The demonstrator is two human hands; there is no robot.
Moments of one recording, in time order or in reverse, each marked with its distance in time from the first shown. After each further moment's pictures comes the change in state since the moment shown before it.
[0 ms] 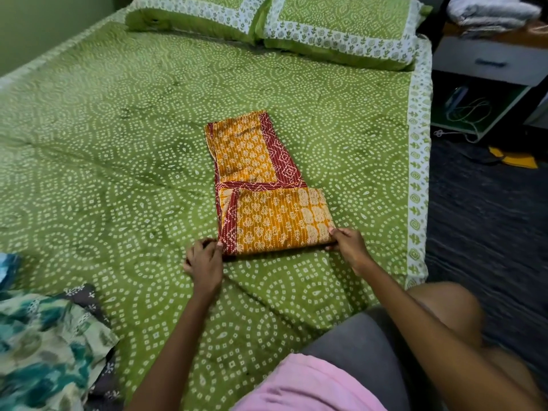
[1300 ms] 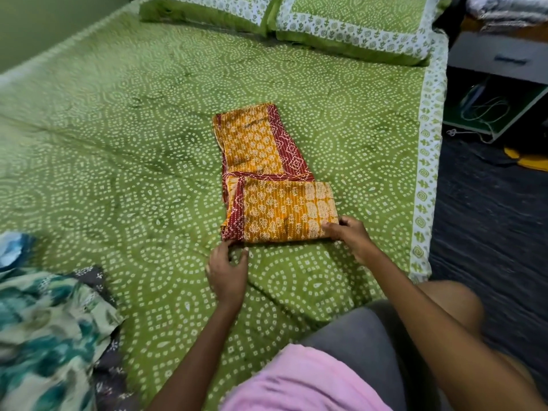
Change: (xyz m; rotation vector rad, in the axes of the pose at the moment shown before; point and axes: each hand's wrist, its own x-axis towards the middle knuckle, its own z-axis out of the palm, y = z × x) left_hand -0.042 -0.003 0.038 -0.093 0.190 -0.019; right_hand 0.006 -0.008 -0.004 0.087 -0.136 -0.041
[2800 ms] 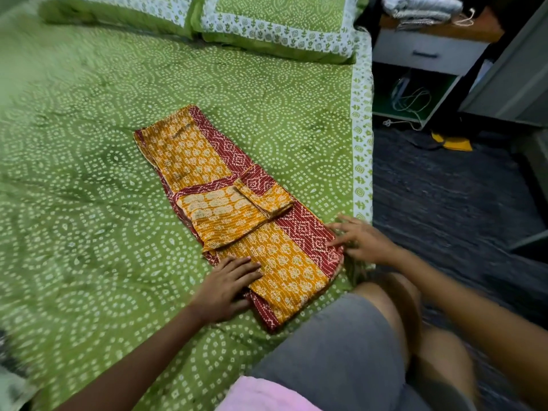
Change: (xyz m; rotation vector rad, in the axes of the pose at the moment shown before) left_hand 0.009 0.025 0.051 0.493 -0.661 1.341; right_hand -0.007 0.004 -0.156 -1.288 -0.273 -0.487
